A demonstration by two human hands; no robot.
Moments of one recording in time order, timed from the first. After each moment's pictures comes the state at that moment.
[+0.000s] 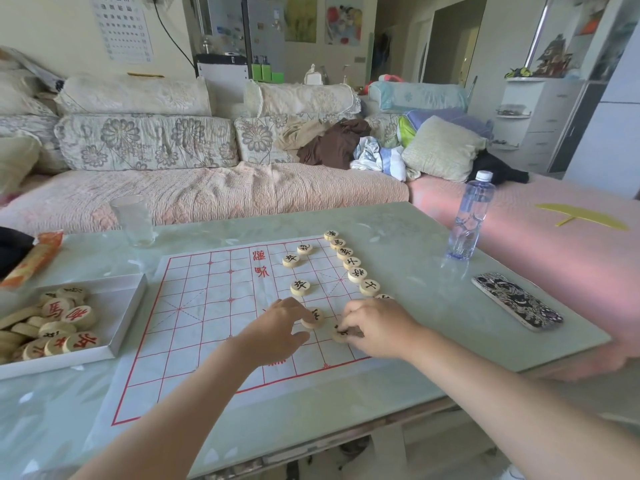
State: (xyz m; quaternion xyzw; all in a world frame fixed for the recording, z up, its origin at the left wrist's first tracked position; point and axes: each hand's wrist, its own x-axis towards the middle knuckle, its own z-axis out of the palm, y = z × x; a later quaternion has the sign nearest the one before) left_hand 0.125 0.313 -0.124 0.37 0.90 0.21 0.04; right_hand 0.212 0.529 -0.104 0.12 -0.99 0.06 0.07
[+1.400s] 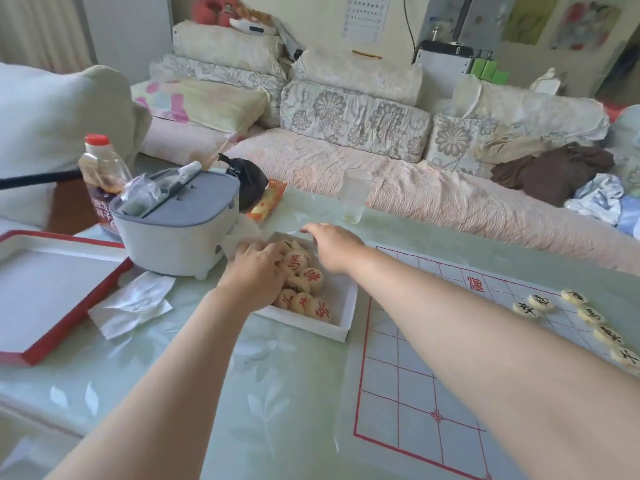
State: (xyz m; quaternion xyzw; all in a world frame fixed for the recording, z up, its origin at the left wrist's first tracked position) left_hand 0.029 -0.052 -0.117 -0.04 0.98 0.19 -0.11; right_hand -0.061 0.101 -0.078 0.26 -0.96 0.07 -0.02
